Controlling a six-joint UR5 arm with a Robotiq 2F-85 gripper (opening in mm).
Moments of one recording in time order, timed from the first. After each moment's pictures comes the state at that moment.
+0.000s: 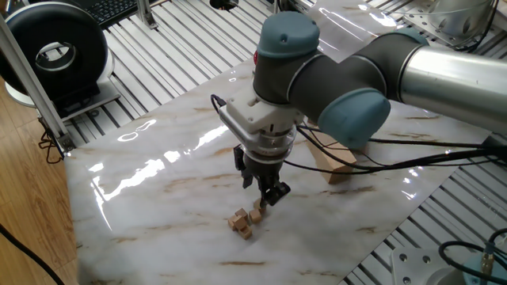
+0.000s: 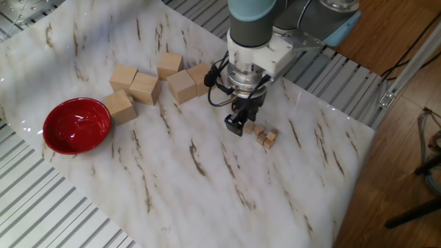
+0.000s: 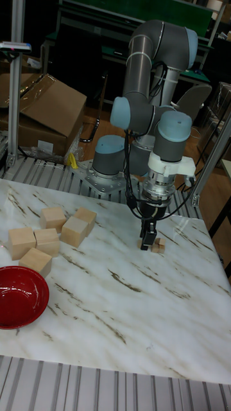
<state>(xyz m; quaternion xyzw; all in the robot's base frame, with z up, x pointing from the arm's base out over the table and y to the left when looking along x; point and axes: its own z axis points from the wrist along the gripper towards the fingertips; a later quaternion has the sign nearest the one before) 0.403 0.145 0.024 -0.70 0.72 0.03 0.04</state>
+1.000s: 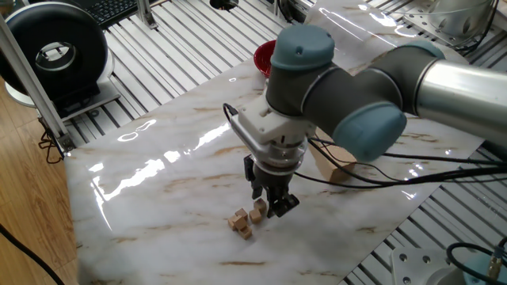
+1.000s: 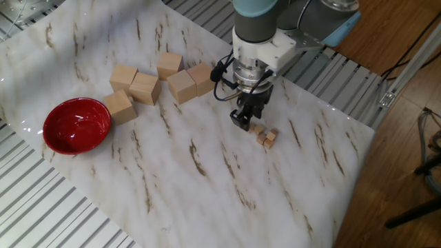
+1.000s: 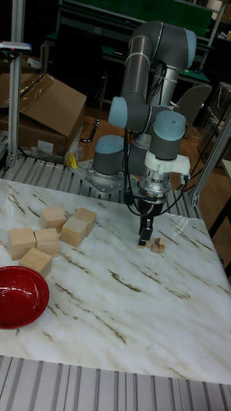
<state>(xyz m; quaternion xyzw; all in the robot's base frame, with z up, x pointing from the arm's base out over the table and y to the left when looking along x) 0.375 0.142 0.014 -0.68 0.73 0.04 0.04</state>
